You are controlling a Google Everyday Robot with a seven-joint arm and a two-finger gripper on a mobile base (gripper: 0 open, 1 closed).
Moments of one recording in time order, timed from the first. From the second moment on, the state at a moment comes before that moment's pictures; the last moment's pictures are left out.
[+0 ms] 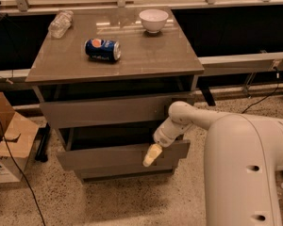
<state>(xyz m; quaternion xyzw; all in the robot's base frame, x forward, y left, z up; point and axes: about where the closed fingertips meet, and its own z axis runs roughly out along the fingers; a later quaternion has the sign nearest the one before) 0.638 -0.056 0.440 -0.54 0.80 0.22 0.14</state>
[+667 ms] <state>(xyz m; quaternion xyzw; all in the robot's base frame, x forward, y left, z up) 0.614 -0.077 0.416 -0.57 0.79 0.21 0.05</state>
